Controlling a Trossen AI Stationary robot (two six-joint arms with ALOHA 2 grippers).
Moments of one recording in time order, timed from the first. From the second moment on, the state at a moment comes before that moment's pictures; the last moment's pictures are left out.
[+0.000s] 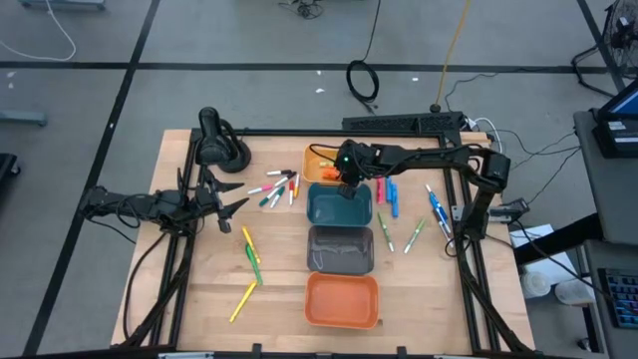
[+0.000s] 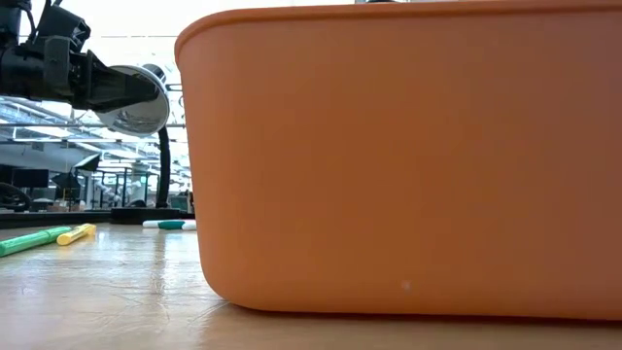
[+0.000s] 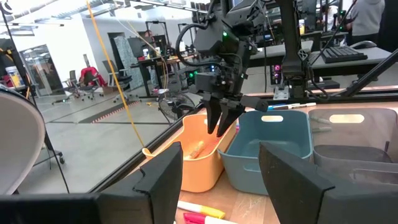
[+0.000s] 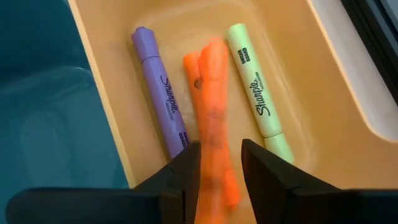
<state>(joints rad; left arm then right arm) -0.16 0.03 0.02 0.06 -0.52 0.18 -0.37 1.80 1.18 -0.39 0.10 0.00</state>
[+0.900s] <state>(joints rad) -0.16 0.03 0.02 0.06 -0.52 0.18 -0.37 1.38 1.09 -0.89 0.13 0.43</state>
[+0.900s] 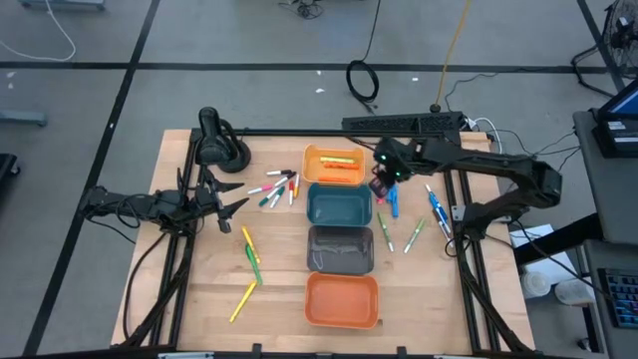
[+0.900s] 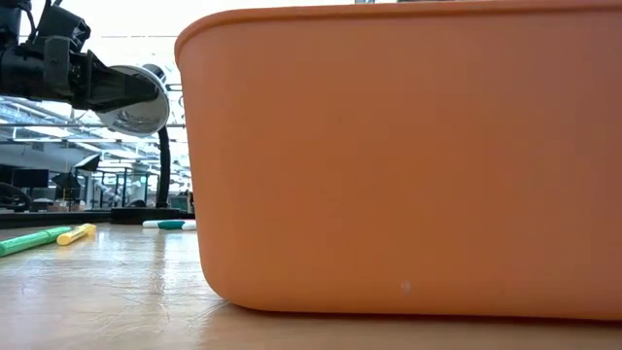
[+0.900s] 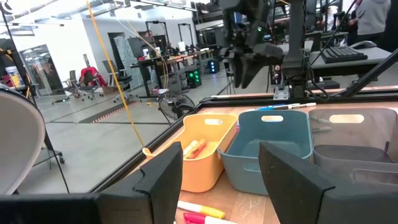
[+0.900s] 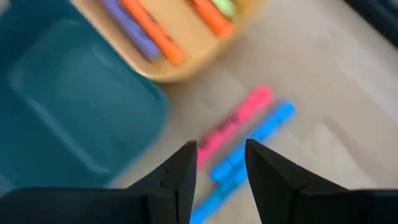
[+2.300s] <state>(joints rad) -0.16 0.03 0.02 0.06 -0.52 0.18 -0.29 1.42 0.62 -0.57 0.19 0.67</state>
